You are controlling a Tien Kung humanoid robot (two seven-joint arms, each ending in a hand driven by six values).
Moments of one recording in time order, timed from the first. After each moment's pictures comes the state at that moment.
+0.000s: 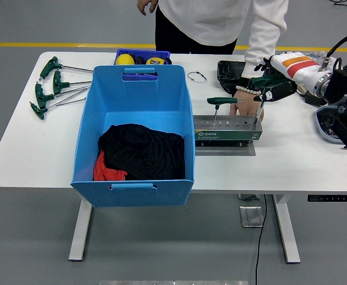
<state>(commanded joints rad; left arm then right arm) -0.01 0.11 -0.61 -0.18 0.00 0.31 0.04 1.01 -0.29 0.58 0.52 -1.87 -0.12 0.28</state>
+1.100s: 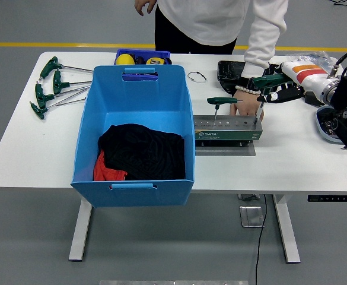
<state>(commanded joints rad) -0.01 0.11 -0.64 -0.18 0.04 0.31 0.04 1.01 -0.27 0.51 0.44 -1.72 -0.17 0.31</state>
